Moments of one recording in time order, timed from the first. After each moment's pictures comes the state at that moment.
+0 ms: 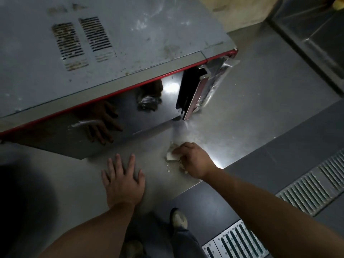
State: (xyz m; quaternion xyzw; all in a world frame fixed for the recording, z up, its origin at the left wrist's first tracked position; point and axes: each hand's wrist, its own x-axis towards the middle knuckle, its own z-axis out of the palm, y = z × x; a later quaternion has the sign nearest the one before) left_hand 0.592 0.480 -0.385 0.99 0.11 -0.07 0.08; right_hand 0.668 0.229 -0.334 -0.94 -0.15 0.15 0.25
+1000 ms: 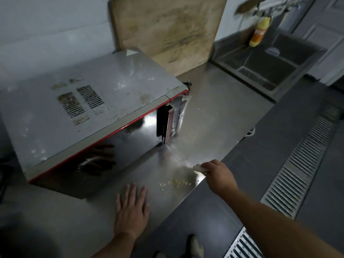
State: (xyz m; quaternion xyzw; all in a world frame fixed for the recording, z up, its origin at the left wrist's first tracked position) left_hand 0.582 0.490 -0.360 0.99 -0.13 -0.07 0.08; right_hand 0.585 0.170 -0.254 -0.97 0.15 0.07 0.19
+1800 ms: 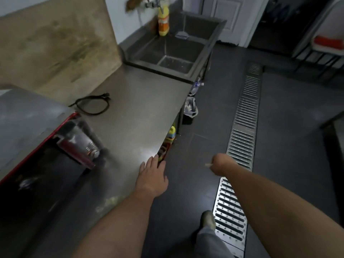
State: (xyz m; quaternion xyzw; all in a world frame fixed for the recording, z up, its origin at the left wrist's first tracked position) left_hand 0.591 0.162 -0.249 0.89 -0.43 -0.18 -0.02; right_hand 0.448 -0.083 -0.244 -0.86 0.41 0.25 0.15
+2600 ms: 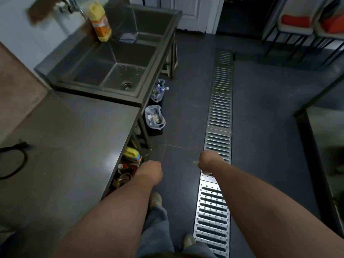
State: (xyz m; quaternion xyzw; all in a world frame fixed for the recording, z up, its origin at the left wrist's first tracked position) left_hand 0.635 -0.214 -0.258 0.83 -0.46 -0.29 -0.14; right_hand 0.468 -0.386 -0.264 -0.82 0.46 0.27 0.19
